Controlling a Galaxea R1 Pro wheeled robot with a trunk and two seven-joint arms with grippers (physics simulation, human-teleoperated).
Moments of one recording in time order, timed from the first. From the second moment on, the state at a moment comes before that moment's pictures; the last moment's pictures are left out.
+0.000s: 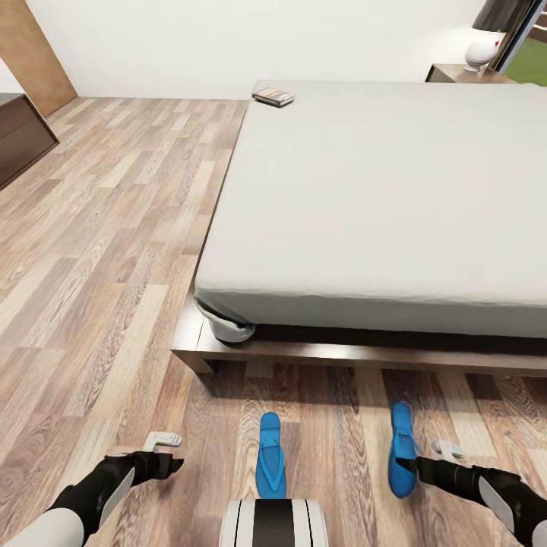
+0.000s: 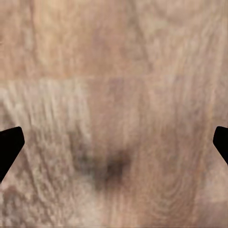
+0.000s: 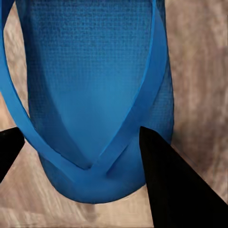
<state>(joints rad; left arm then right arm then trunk) -0.58 0.19 -0.15 -0.42 0.11 0.30 -0.24 -0.58 -0.39 0.13 -0.32 -0.41 0.30 0.59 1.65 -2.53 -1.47</state>
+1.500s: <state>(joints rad) -0.56 0.19 -0.14 -0.23 0.25 0.01 -0.24 -0.58 -0.39 0.14 -0.48 -0.33 0.59 0.01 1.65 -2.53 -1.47</state>
